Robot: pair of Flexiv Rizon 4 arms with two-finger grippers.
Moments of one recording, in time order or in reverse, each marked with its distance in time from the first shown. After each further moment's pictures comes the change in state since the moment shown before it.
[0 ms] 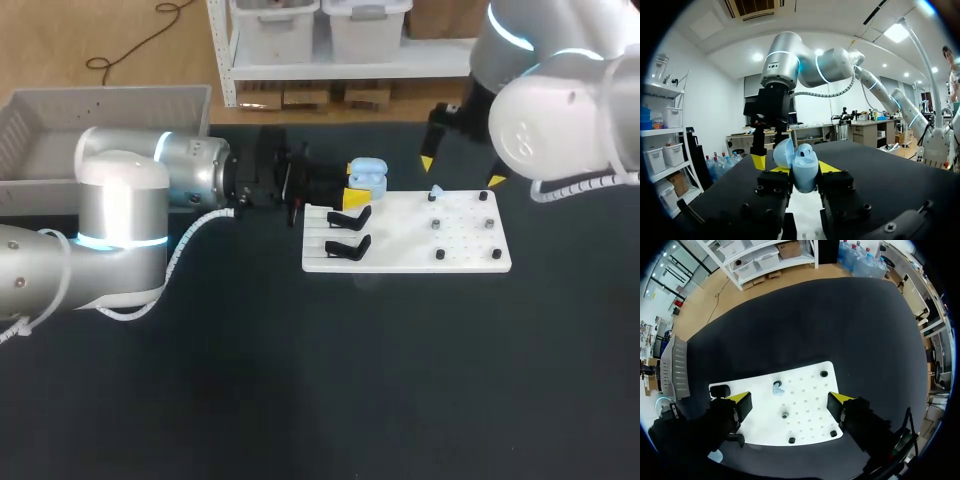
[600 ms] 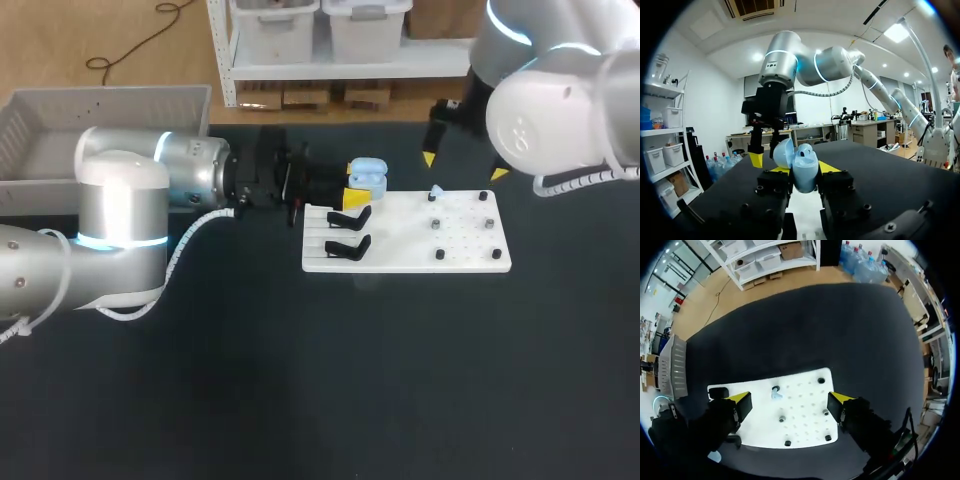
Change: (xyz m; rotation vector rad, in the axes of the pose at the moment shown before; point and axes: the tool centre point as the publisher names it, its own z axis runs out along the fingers) left arm 0.000 0.000 0.000 0.000 0.000 0.000; right arm -0.013 -0.002 -0.007 0.041 -0.038 -0.050
